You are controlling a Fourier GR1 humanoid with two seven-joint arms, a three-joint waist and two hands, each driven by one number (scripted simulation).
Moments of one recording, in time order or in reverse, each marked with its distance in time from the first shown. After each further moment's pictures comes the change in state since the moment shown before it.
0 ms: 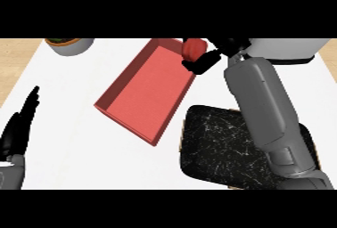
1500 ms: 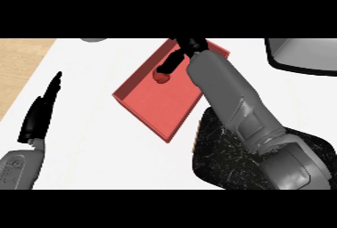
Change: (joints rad) left arm -0.110 -0.051 -0.068 -0.007 -0.048 -0.022 0.024; right arm -0.359 0.066 0.080 0.748 -0.353 -0.308 0.155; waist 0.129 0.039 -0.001
